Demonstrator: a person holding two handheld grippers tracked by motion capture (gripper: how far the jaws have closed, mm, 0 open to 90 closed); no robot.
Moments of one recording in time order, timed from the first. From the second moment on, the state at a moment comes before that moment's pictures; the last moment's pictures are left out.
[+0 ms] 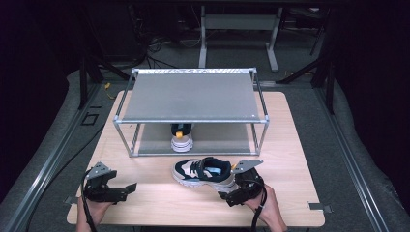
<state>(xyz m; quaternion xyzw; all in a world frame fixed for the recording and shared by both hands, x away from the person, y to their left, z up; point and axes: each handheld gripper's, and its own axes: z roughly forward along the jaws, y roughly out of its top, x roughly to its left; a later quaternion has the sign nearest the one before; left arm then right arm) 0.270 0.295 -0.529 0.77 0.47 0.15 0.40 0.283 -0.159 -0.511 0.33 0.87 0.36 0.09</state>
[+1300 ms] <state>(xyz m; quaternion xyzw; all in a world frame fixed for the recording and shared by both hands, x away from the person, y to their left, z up) 0.271 0.296 -0.542 0.77 0.49 0.13 0.40 0.295 -0.113 -0.526 0.34 0.87 0.34 0.11</state>
